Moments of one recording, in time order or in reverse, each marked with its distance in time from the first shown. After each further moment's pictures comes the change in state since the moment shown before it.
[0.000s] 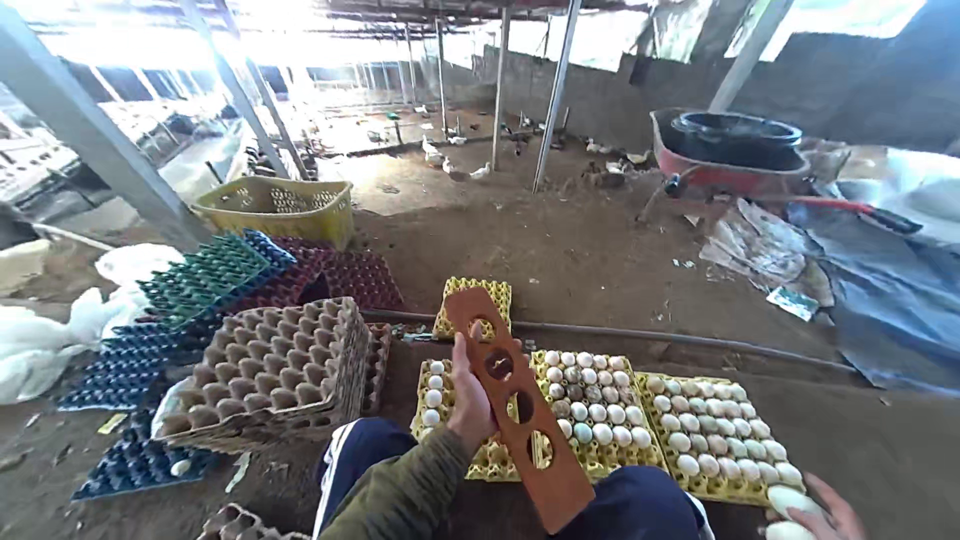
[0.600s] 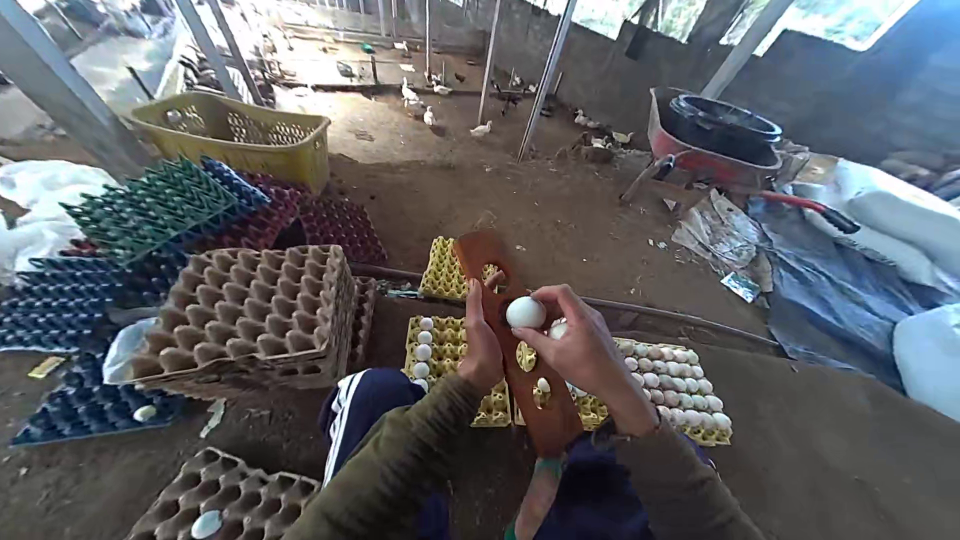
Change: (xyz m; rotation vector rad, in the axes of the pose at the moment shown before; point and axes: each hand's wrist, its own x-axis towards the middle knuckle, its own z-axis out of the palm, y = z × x) left_hand -0.003 0.011 -0.006 0.085 -0.014 0.066; right_hand -0.106 -0.223 0.264 -0.485 -0.641 -0.815
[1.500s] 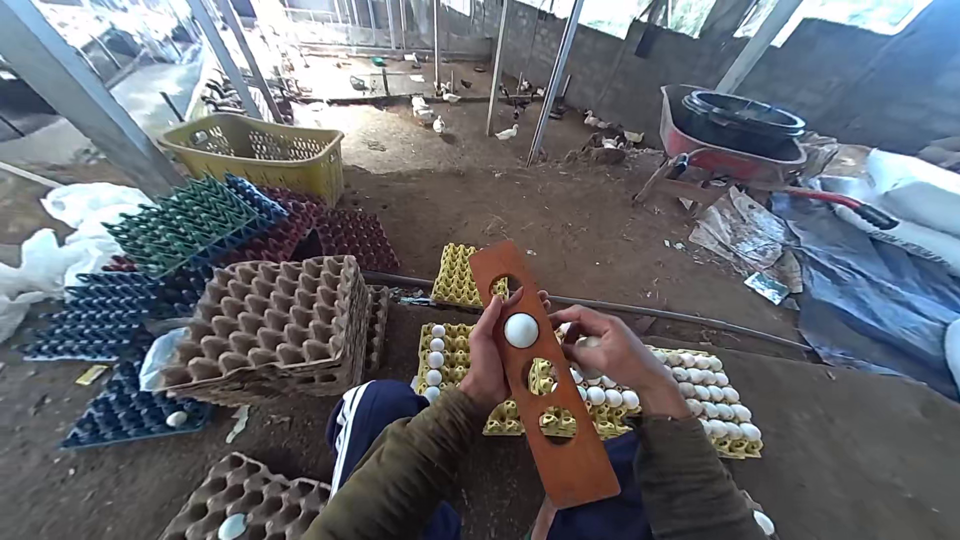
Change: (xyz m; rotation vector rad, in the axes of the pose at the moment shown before) left_hand -0.005 0.011 -0.009 -0.294 -0.230 -0.168; right_hand 0.010 0.062 -0.017 0.415 -0.251 -0.071
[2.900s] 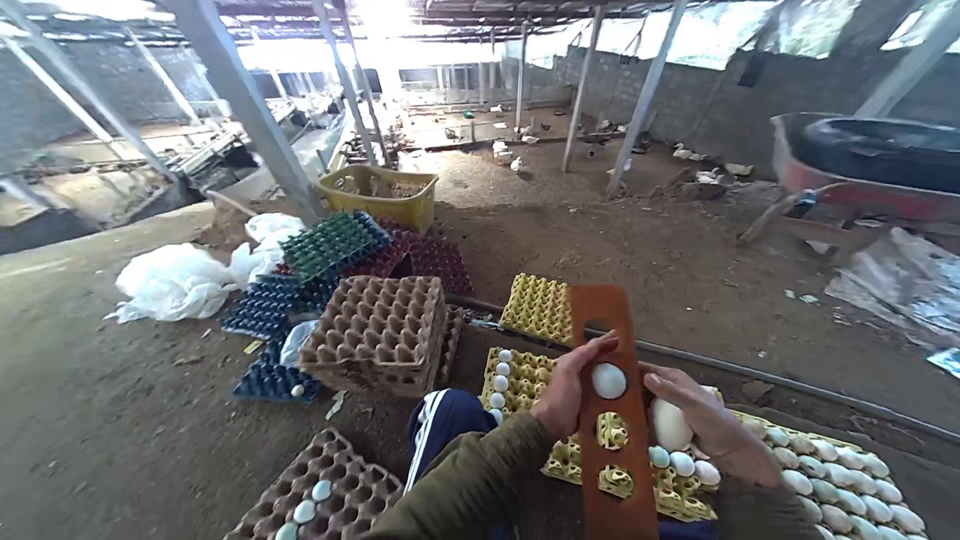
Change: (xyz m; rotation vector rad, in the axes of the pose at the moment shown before) left_hand -0.009 -0.002 0.004 0.402 -0.027 0.027; right_hand -0.005 0.009 0.015 0.520 -0.070 0.309
